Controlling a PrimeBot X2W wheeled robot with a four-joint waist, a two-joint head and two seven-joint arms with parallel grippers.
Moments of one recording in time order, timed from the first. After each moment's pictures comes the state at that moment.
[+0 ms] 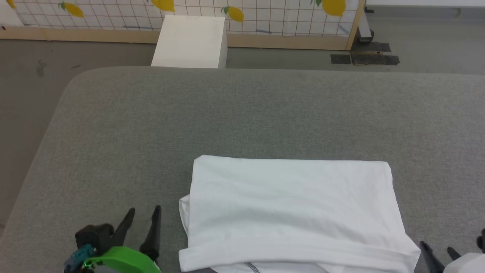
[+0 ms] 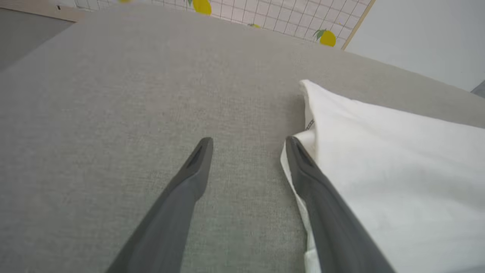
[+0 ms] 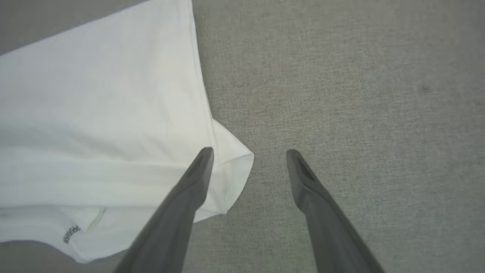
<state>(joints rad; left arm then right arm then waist) 0.04 0.34 -0.31 0.15 -0.63 0.04 -0.16 0.25 -0.06 -0.30 -0.15 0.27 0.13 0.59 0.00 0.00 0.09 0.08</state>
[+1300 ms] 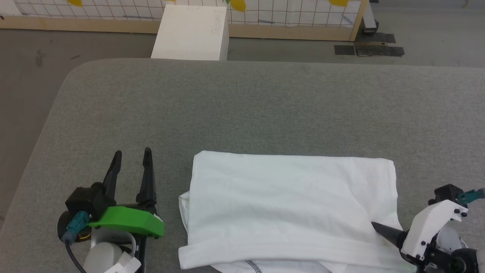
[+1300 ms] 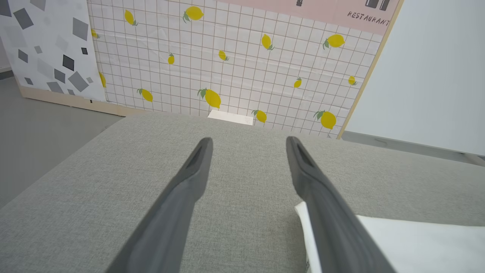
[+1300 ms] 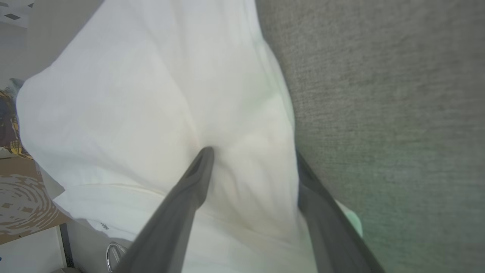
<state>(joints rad) -0.13 0.09 0.00 0.16 -0.27 -0.10 -0.26 -0.10 -0.08 -0.25 0.26 0.59 0.13 0.90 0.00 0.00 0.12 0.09</state>
